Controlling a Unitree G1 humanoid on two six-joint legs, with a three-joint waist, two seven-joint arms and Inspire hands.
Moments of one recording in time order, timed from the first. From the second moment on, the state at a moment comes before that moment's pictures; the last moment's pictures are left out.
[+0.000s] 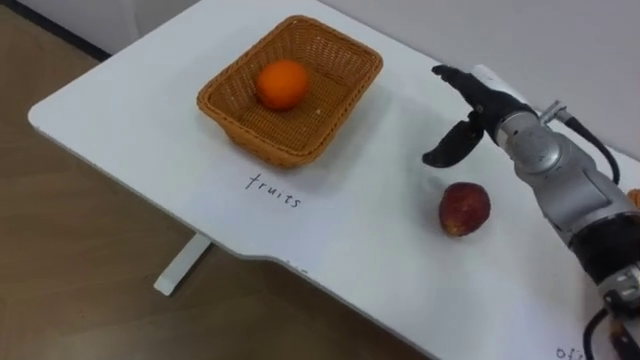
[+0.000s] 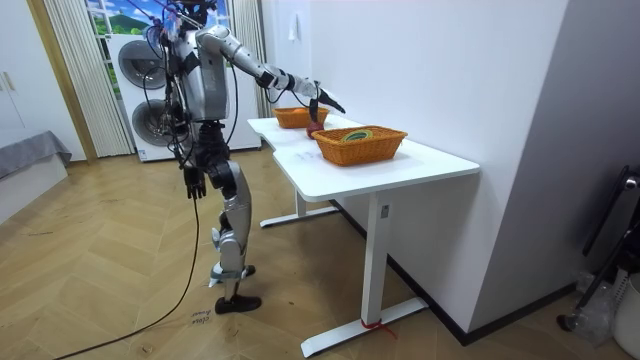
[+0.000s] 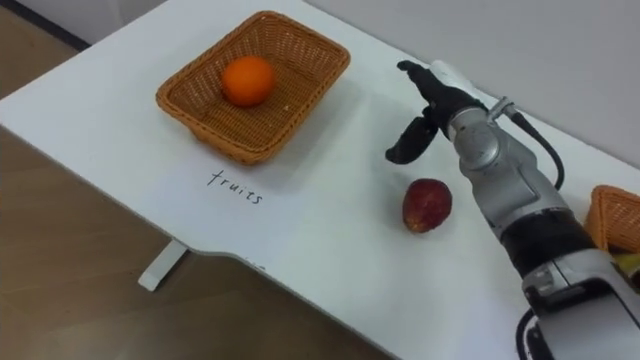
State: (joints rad) left arm 0.20 0.30 0.00 1.06 0.11 0.17 0.06; right arm -0.63 -0.53 0.39 0.59 -0.24 0.16 0.13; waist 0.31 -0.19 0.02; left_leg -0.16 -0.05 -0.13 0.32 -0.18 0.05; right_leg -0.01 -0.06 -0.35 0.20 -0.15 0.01
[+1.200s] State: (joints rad) left arm 0.23 0.30 0.06 1.08 0.07 0.18 0.08; right arm -0.43 -0.53 0.32 0.22 -0.28 0.22 0.34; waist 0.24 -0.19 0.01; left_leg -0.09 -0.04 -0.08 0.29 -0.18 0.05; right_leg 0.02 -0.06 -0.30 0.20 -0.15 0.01
